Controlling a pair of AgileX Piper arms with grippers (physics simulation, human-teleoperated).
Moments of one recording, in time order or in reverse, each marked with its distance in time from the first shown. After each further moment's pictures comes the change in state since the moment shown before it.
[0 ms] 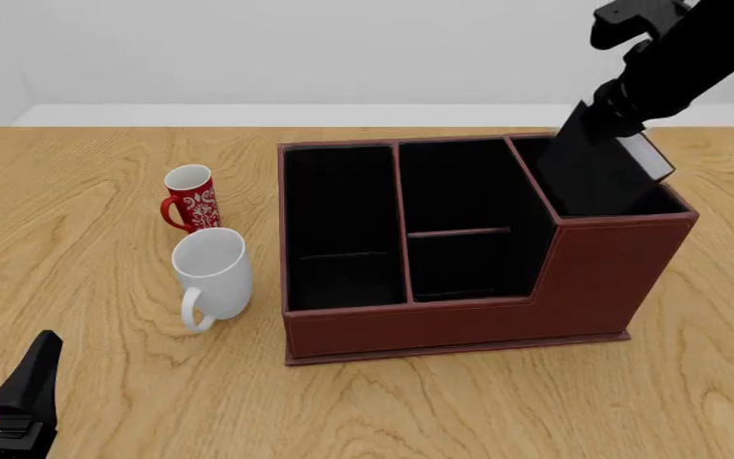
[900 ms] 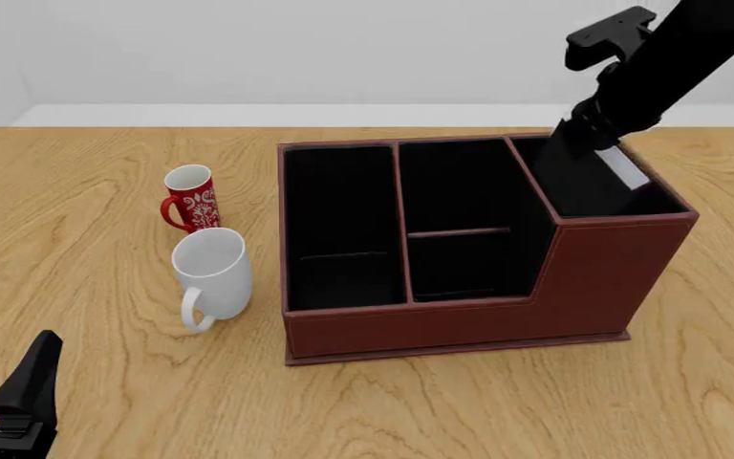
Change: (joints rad) left arm 0.000 0.000 0.000 0.000 0.000; right arm 0.005 0.097 -0.027 0.000 -0.001
